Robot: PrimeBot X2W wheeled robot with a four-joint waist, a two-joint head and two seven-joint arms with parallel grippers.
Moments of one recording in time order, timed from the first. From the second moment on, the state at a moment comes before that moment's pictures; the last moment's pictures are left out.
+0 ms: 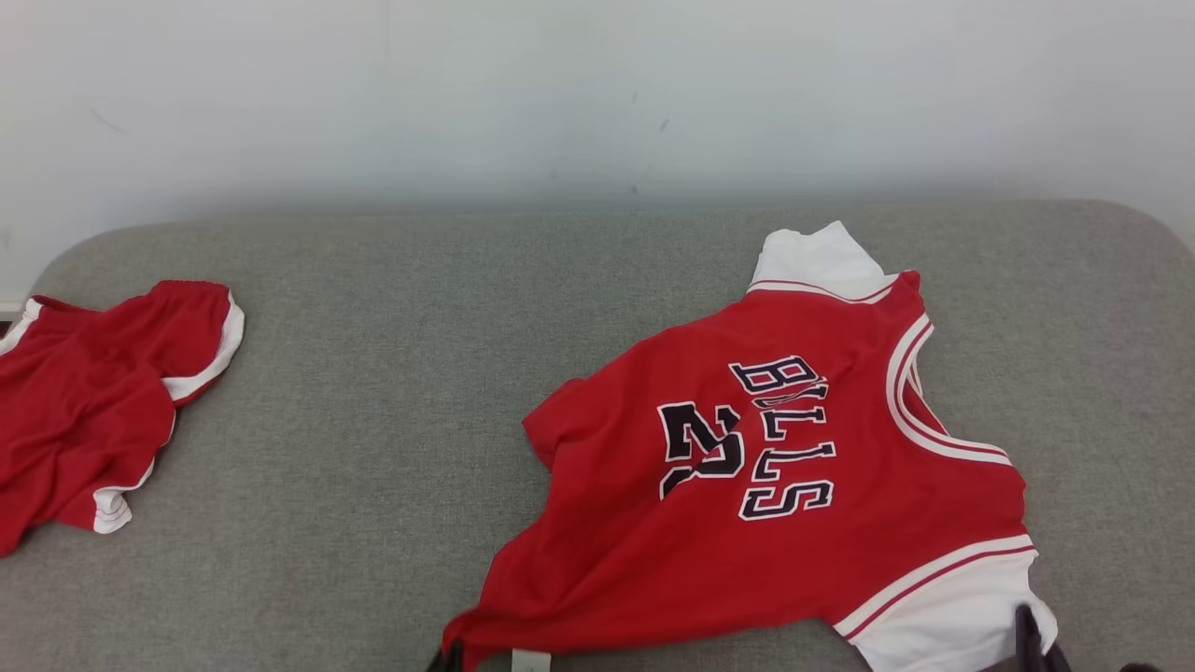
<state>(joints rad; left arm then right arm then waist) 0.03 0.06 -0.25 0.42 -0.28 -0.13 -0.26 0.07 -0.13 -0.16 0.45 0.39 0.13 -0.26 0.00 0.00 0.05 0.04</state>
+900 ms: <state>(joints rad) -1.25 0.47 -0.52 0.36 -0.56 -0.13 -0.02 -1.21 -0.37 0.00 0.42 0.49 0.13 0.07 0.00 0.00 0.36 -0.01</state>
